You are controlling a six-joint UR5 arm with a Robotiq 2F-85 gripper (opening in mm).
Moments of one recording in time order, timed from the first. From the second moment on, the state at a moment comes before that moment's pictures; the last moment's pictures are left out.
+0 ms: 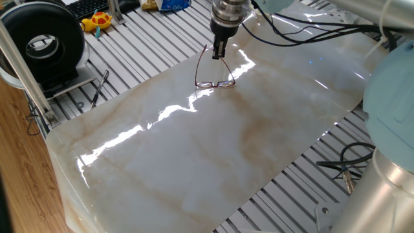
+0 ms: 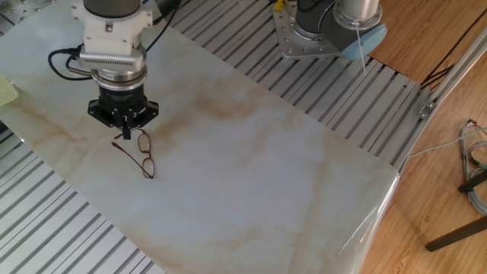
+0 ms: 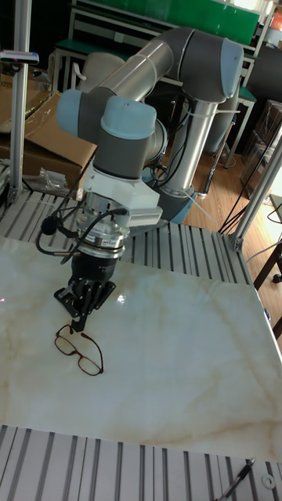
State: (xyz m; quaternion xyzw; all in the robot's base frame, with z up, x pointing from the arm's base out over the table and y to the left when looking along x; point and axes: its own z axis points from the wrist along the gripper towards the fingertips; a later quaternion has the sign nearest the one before) arm 0.622 -0.088 0.101 -0.38 0.92 -0.06 0.09
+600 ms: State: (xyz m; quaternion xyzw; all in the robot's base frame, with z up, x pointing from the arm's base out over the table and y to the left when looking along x) arm 0.600 -0.083 0.116 -0.36 0.93 -0.04 0.09
